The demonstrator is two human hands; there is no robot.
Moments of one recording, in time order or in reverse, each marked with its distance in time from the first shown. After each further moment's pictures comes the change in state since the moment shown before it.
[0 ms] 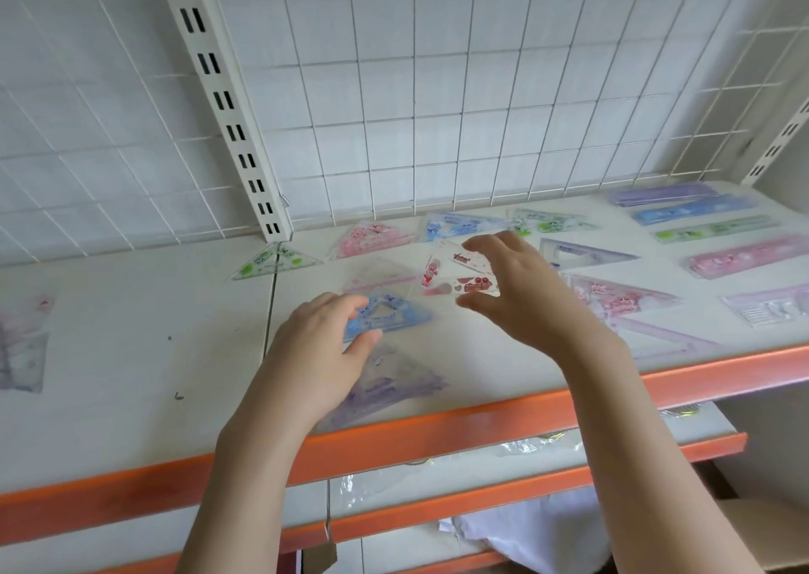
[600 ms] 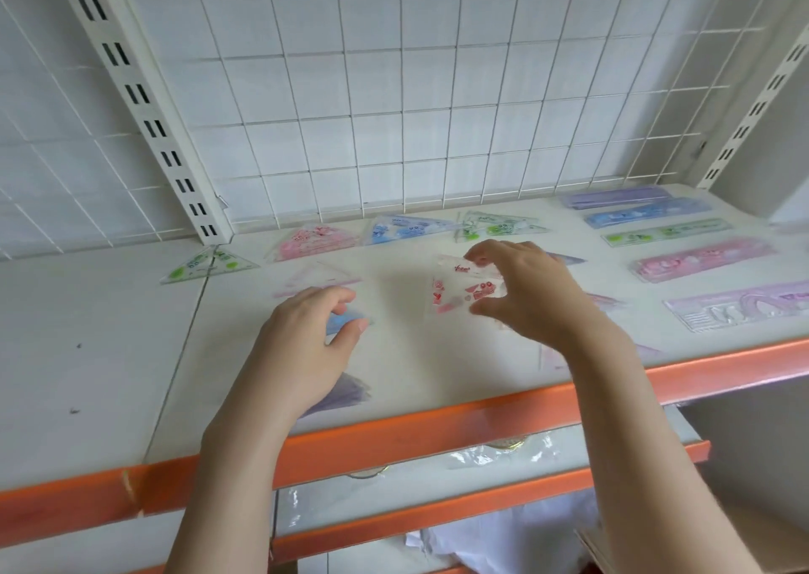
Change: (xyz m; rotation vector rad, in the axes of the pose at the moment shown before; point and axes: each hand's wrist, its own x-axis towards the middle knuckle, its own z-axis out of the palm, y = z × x) left_hand 0.018 0.043 0.046 -0.077 0.088 0.017; right_hand -0.005 0.073 -0.031 -0.166 -0.047 0.056
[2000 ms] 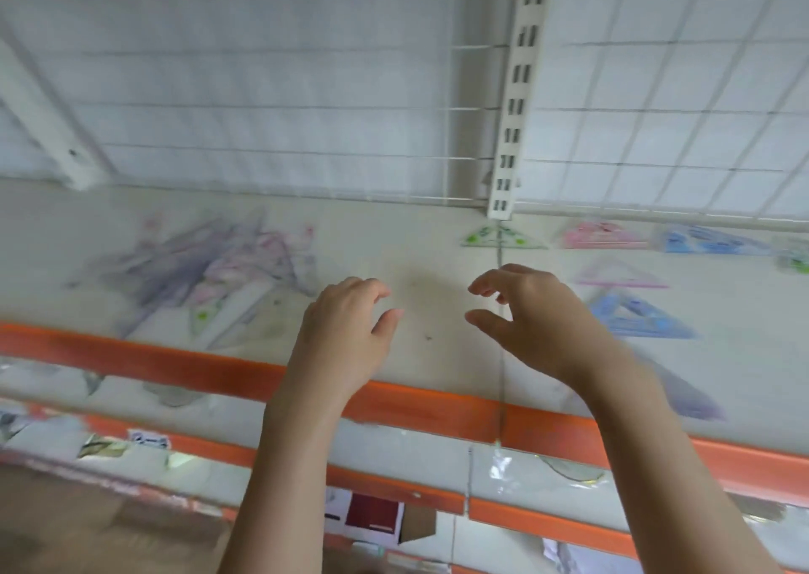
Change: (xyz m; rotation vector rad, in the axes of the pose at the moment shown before) left_hand -0.073 -0.187 -0.154 0.213 0.166 -0.236; right_hand 0.012 -0.276 0.086 0.188 -0.150 -0.365
